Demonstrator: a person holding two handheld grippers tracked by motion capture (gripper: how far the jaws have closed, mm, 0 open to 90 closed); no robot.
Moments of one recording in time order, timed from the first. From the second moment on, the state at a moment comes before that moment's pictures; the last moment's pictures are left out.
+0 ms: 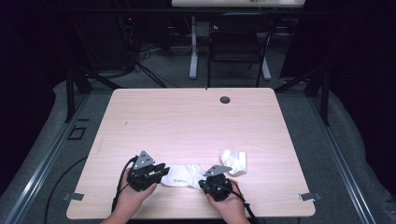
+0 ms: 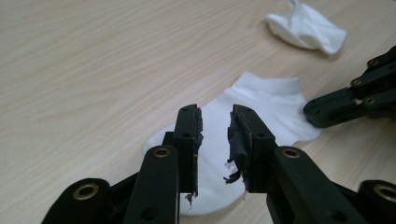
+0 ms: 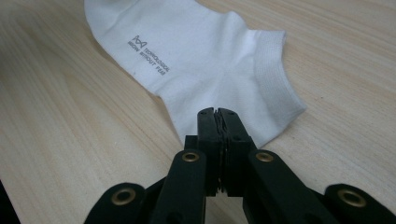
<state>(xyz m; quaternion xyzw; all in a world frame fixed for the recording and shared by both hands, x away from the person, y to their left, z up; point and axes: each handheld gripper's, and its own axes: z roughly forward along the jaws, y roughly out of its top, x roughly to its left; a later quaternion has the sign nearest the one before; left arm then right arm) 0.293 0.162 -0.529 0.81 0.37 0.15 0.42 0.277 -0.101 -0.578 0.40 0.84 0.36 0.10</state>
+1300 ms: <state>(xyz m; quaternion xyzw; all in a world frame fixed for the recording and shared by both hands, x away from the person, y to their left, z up) 0.275 0.174 -0.576 0.85 0.38 0.08 0.37 0.259 -0.110 -0.571 0.39 0.86 0.33 0.07</state>
